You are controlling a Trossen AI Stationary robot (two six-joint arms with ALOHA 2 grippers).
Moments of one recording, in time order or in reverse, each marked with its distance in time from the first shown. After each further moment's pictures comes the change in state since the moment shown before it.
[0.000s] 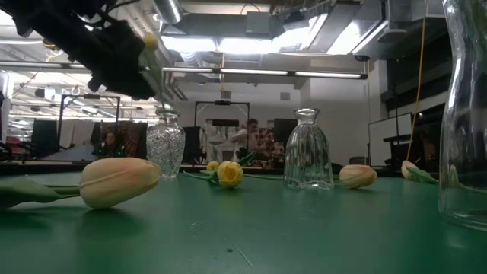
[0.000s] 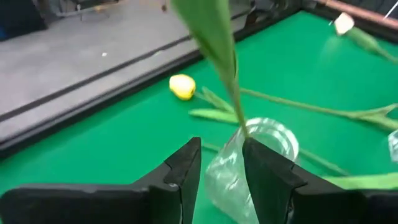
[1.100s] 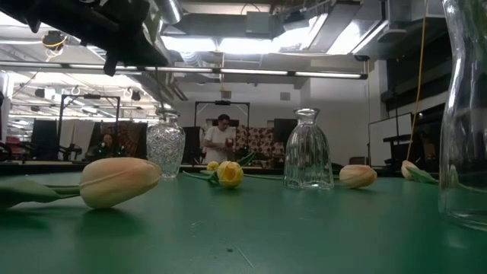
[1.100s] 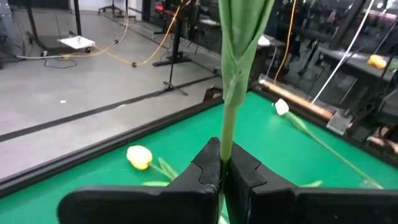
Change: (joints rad) left arm -0.003 -0.036 0.000 0.315 0.027 0.066; right arm 0.000 0.000 0.000 -0.047 0.074 -0.026
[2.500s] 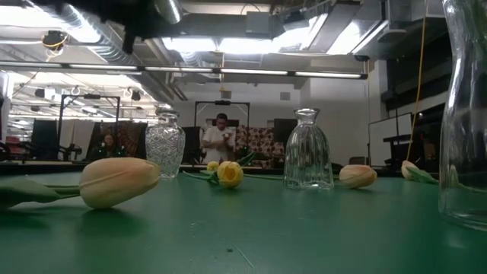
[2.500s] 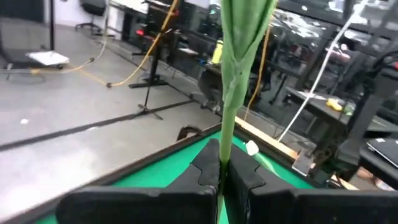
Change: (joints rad) left arm 0.154 0.046 0.157 0.038 0.210 0.004; right arm 0.001 -0.001 0.001 0.022 0.103 -0.160
